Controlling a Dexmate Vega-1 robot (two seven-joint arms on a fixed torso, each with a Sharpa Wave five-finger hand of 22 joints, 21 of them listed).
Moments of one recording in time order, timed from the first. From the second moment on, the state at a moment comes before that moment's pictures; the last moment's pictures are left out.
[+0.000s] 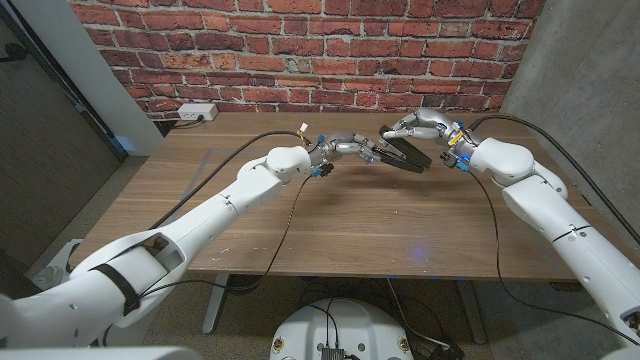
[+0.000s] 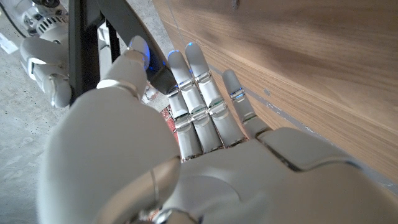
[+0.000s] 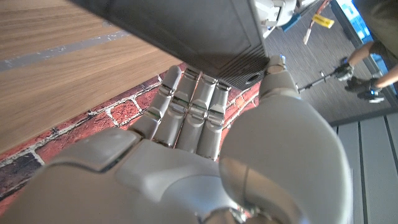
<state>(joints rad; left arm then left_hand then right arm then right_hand) 0.50 0.45 0.76 -1.44 -0.33 0.07 -0.22 1.00 -0.07 0.49 -0.16 0.17 1.04 -0.03 0.42 0.24 1.12 -0.12 0.68 0.52 1.02 -0.16 0.65 0.61 0.22 -0.01 1.25 0.19 -0.90 -0.69 -0.21 -1.77 0.12 0.05 0.38 1.01 -0.04 0.24 -0.15 0.20 1.16 0.02 0.27 0.21 1.21 -0.03 0.44 0.25 0.99 -0.15 0.26 0.34 0.29 -0.04 1.06 0.19</state>
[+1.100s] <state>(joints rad) 0.53 0.47 0.74 -1.47 -0.34 0.06 -0.20 1.00 -0.07 0.50 -0.17 0.17 1.06 -0.05 0.42 0.24 1.14 -0.11 0.67 0.55 1.04 -0.17 0.65 0.63 0.22 -0.01 1.26 0.19 -0.76 -0.85 -0.47 -1.95 -0.10 -0.11 0.30 0.99 0.05 0.26 -0.11 0.19 0.99 -0.03 0.20 0.23 0.98 0.01 0.35 0.27 0.86 -0.12 0.20 0.34 0.25 -0.04 1.07 0.18</state>
